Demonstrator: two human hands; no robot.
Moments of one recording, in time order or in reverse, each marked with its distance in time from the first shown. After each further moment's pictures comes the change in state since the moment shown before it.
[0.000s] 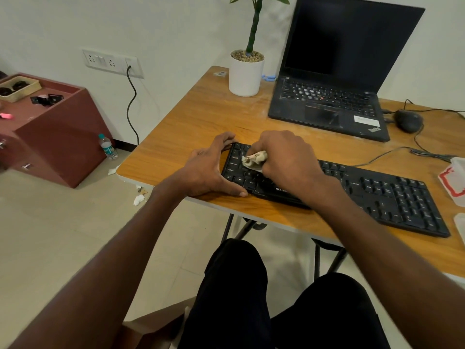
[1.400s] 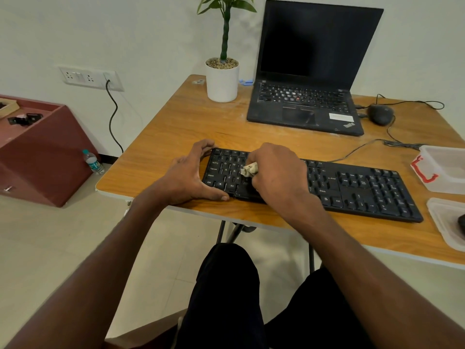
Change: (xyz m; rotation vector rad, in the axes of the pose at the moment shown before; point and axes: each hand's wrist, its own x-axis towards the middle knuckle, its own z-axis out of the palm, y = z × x) left_hand 0.007 -0.010 0.001 -0.031 0.005 0.074; right_hand -0.037 0.003 -0.001 0.045 0.100 0.242
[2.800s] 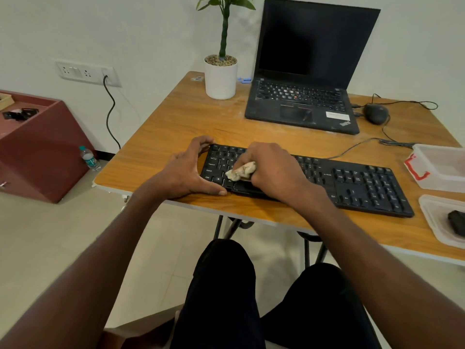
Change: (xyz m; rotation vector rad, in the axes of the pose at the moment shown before) left_hand 0.000 0.001 0.000 -0.027 0.003 -0.009; right_hand 0.005 0.005 -0.007 0.154 -0.173 -0.096
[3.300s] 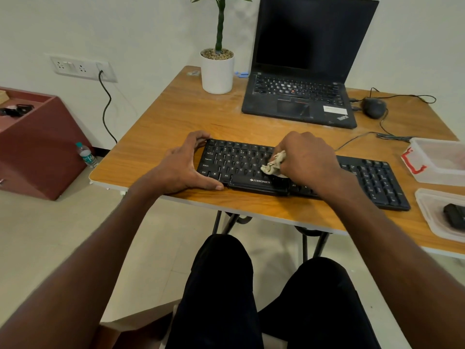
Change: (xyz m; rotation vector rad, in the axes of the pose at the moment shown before) left_hand -0.001 0.001 0.000 -0.010 -0.011 0.007; right_hand 0.000 0.054 -0.020 -0.166 0.015 0.185
